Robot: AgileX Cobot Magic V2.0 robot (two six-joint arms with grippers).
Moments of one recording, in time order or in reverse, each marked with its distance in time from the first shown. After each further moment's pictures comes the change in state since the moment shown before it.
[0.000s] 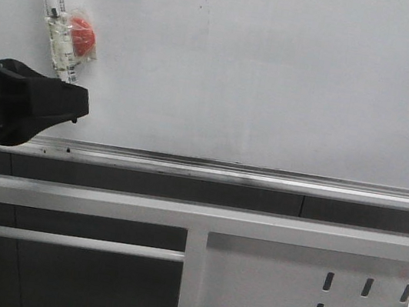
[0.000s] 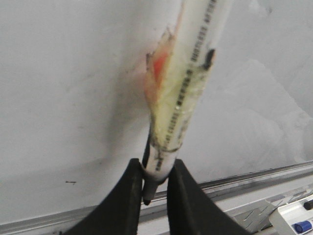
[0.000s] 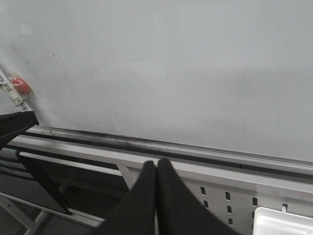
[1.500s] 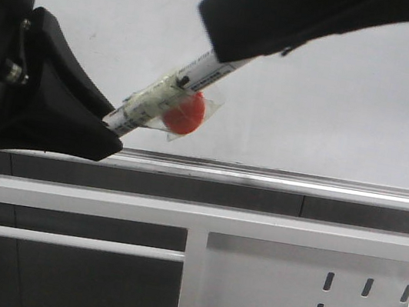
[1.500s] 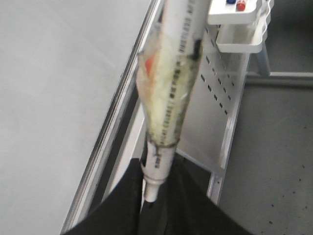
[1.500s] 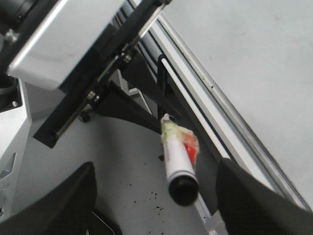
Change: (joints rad) left arm -0.313 -0.449 -0.308 0.886 1.295 0.104; right arm 0.730 0.812 -0.390 0.002 -0.131 -0.402
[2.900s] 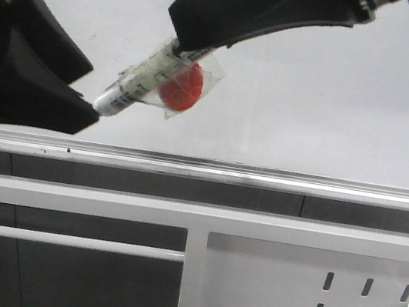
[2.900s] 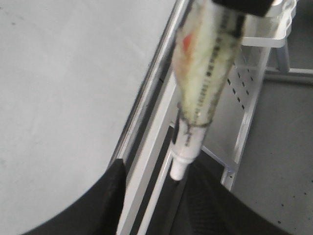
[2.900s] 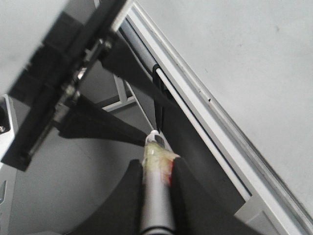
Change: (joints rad) left arm -0.007 -0.089 -0.021 -0.041 0.108 0.000; right arm 0.025 0.096 -0.021 0.076 -0.115 -0.004
